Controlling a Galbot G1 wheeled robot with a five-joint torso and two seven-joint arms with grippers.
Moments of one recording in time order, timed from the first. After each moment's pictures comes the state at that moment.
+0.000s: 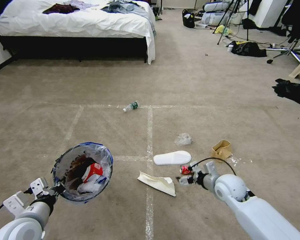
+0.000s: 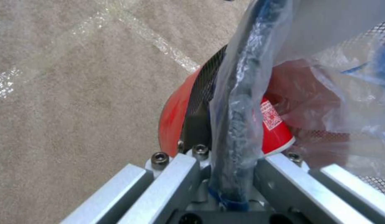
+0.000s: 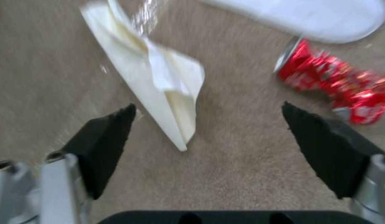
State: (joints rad) left arm 1.60 -1.43 -0.93 -2.21 -0.89 0.67 -0.34; right arm -1.02 0.94 0.04 1.60 0.53 -0.68 -0.14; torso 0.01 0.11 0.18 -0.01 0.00
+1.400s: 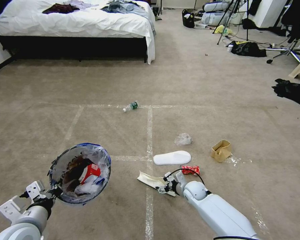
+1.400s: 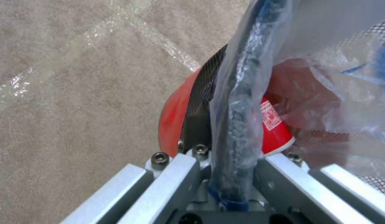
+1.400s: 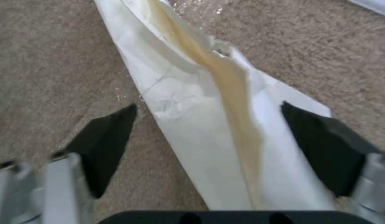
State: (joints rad) left arm 1.64 -1.45 -0.95 -2.23 -0.88 0.65 -0.34; right arm -0.80 1.22 -0.21 1.10 0.39 -0.40 -0.18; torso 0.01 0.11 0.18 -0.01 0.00
